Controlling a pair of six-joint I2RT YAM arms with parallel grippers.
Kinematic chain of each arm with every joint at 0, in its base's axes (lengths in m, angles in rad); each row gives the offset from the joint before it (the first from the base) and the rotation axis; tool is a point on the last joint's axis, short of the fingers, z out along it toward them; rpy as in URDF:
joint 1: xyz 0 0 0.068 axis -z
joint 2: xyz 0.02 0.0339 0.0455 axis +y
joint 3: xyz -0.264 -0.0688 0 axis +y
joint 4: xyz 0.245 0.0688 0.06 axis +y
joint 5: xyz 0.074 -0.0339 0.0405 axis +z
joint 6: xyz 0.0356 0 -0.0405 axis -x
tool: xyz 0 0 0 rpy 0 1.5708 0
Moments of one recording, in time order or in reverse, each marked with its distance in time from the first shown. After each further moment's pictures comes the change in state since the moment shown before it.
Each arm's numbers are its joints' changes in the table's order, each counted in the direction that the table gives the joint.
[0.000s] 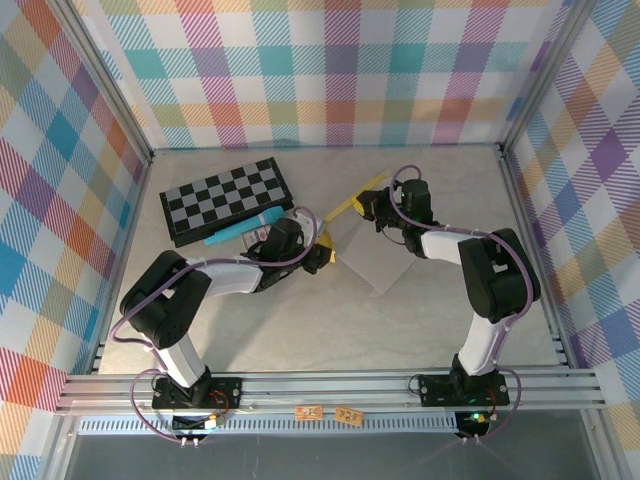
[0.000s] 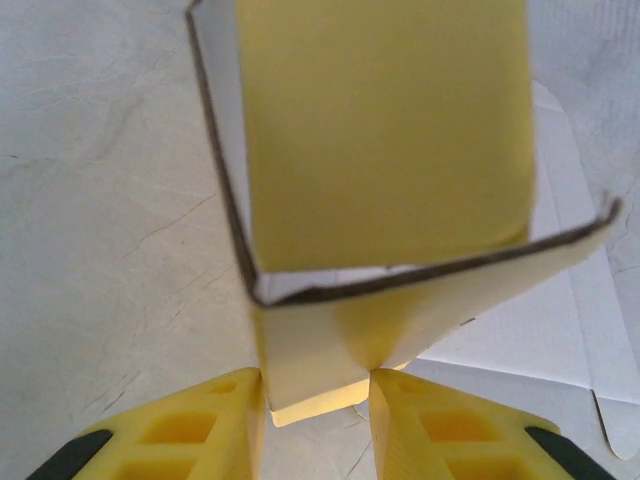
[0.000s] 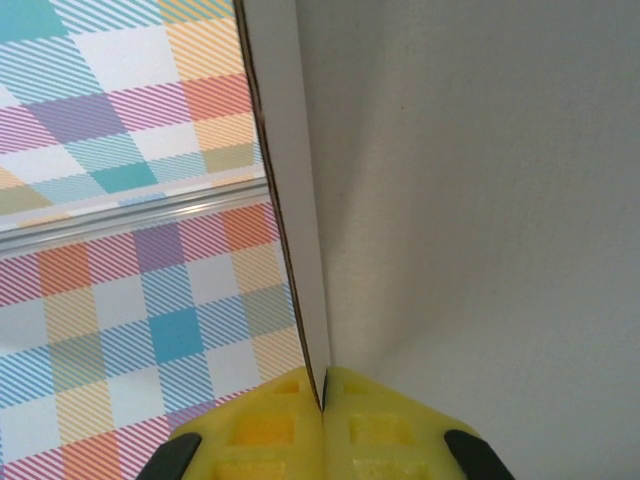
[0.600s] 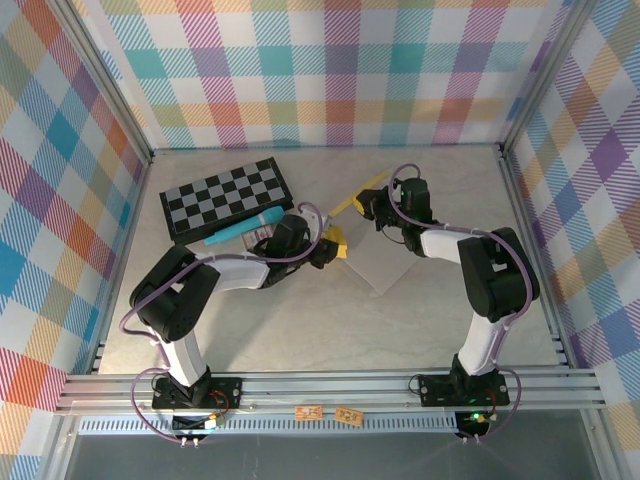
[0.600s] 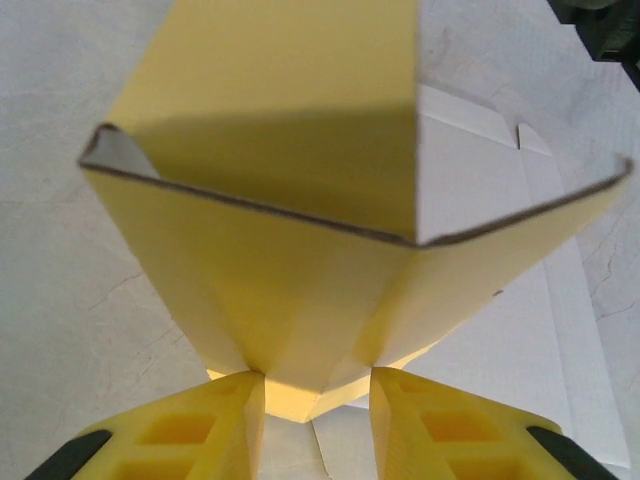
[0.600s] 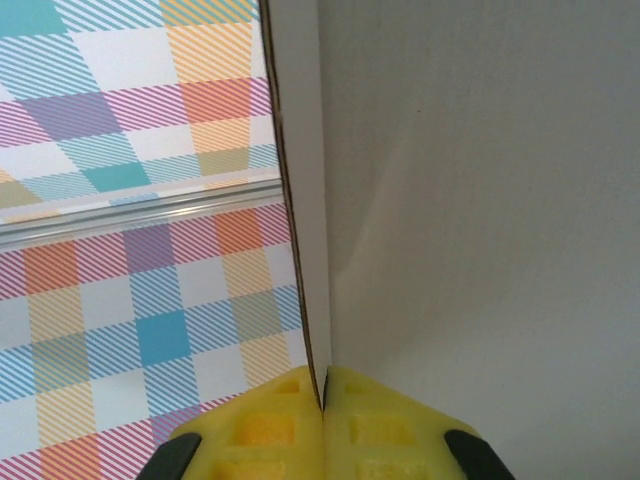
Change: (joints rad) left arm 0.012 0.057 -0.052 -0.040 0.003 0.042; right arm 0.000 0.005 0.001 0.007 -0.002 0.074
